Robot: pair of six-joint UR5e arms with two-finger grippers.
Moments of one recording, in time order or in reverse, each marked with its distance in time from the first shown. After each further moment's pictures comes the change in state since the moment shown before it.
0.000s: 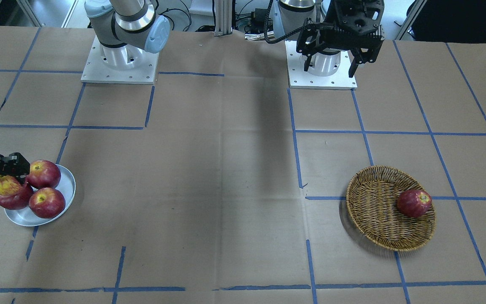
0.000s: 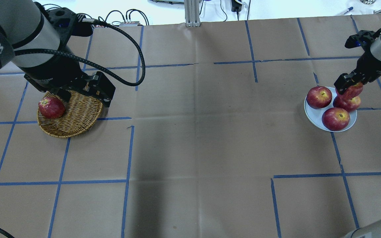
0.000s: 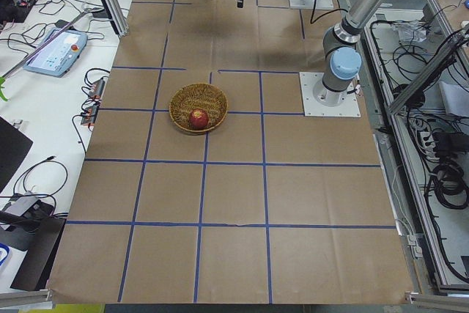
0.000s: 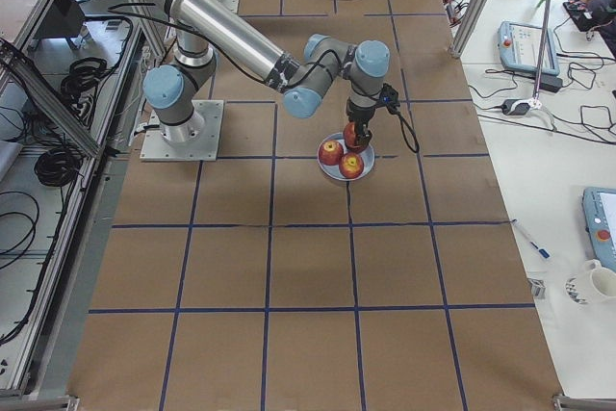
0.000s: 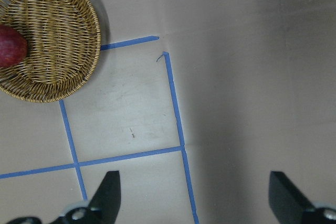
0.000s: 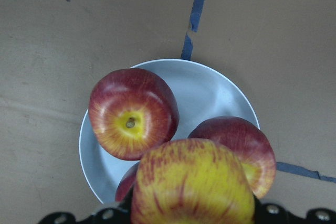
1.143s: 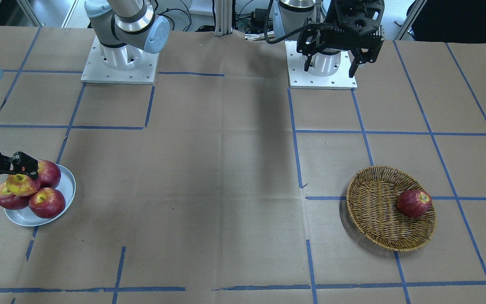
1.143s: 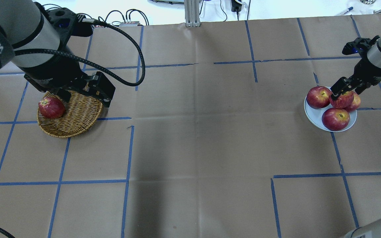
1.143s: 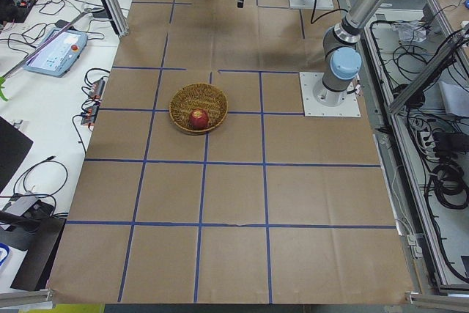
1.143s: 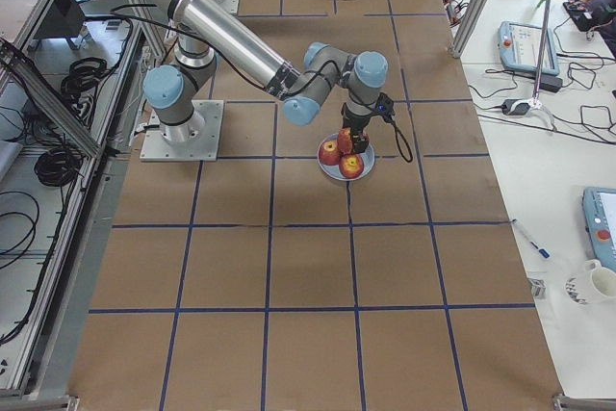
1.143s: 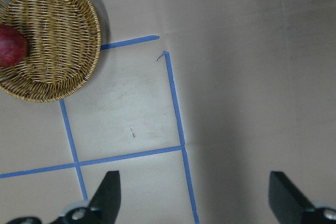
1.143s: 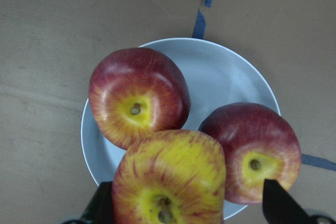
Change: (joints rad) left arm 0.000 0.000 0.000 -0.001 0.000 0.002; right arm 0.001 -0.013 0.009 0.025 0.002 0.004
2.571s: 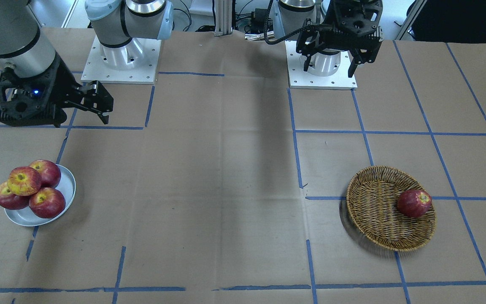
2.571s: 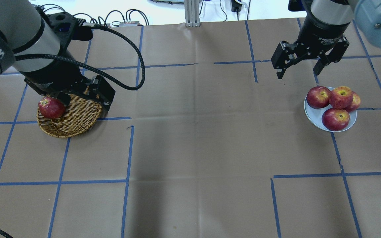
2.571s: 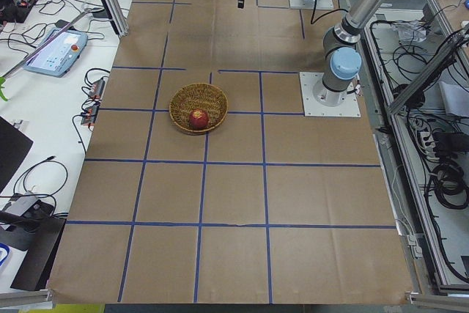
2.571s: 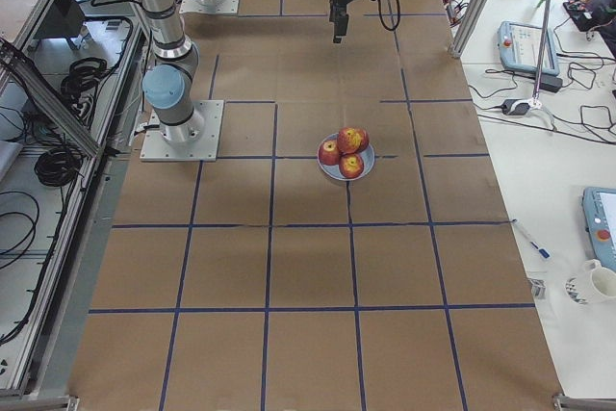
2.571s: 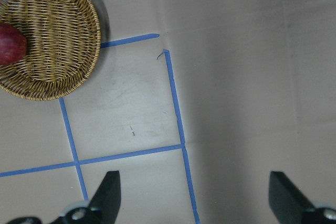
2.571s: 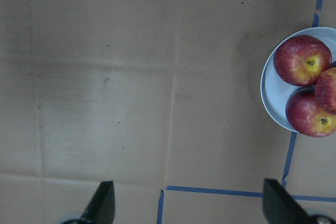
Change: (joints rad) left arm 0.001 0.013 -0.019 0.001 0.001 0.000; right arm 0.423 -0.251 -0.206 0.480 -0.003 0.579
